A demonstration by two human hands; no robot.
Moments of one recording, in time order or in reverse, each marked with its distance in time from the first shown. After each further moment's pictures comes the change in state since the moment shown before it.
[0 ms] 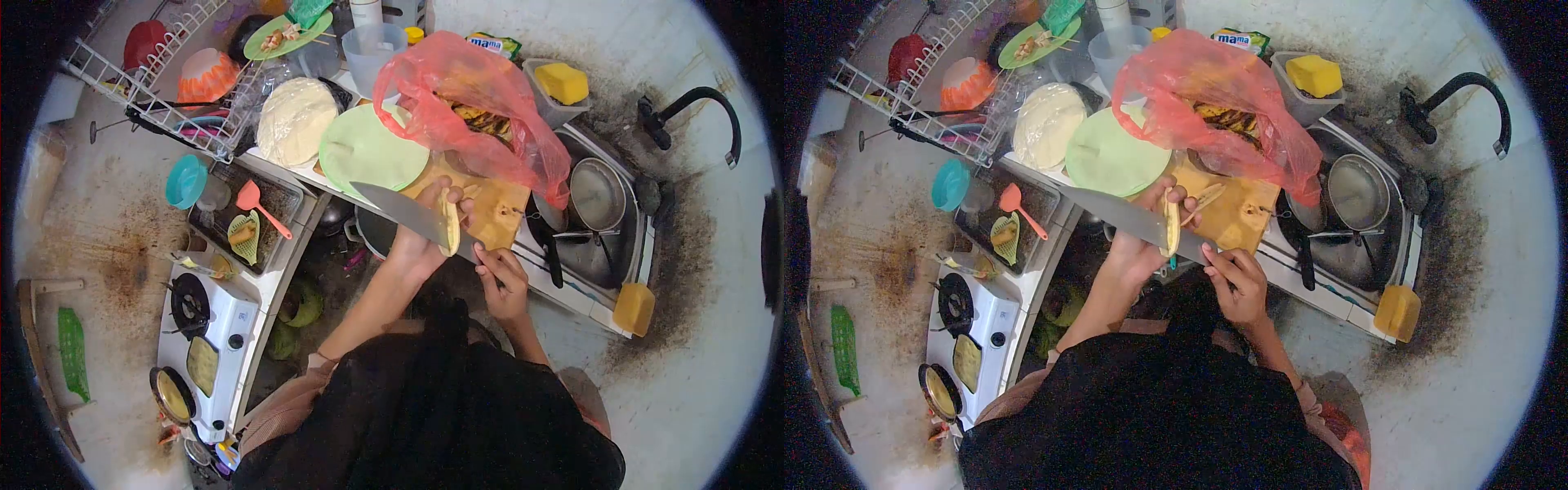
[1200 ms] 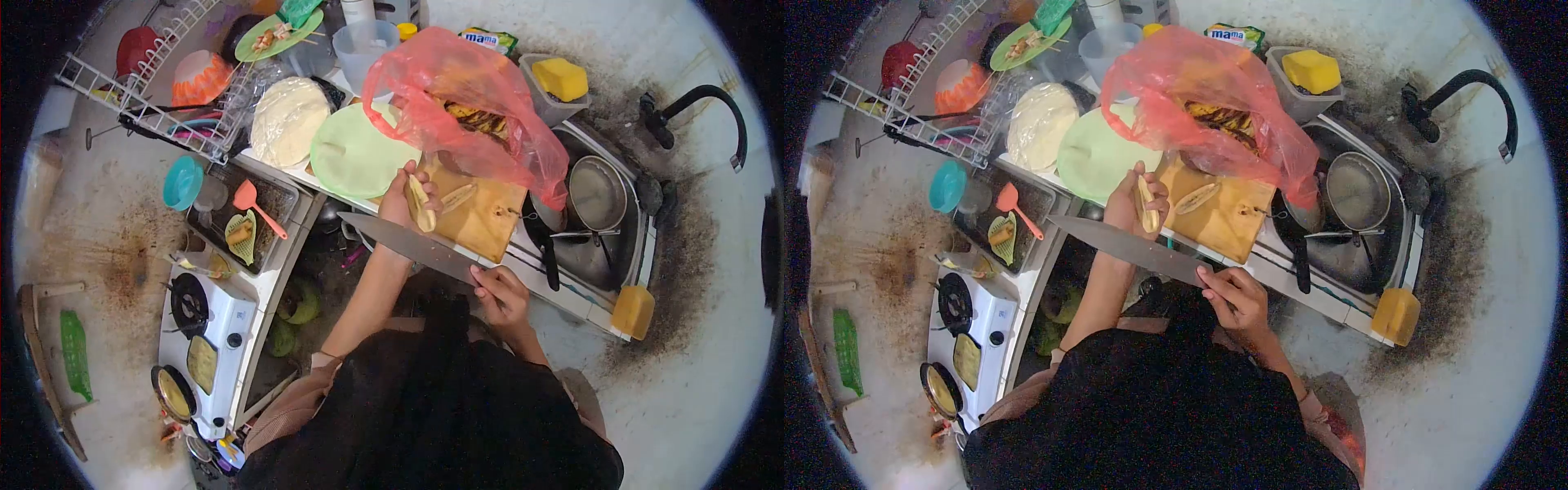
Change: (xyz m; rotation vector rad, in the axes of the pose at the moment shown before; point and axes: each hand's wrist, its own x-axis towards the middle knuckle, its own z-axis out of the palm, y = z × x) left_hand 0.031 0.010 -0.029 -0.236 0.218 0.090; right_hand -0.012 0.004 -0.018 0.081 -0.082 -0.013
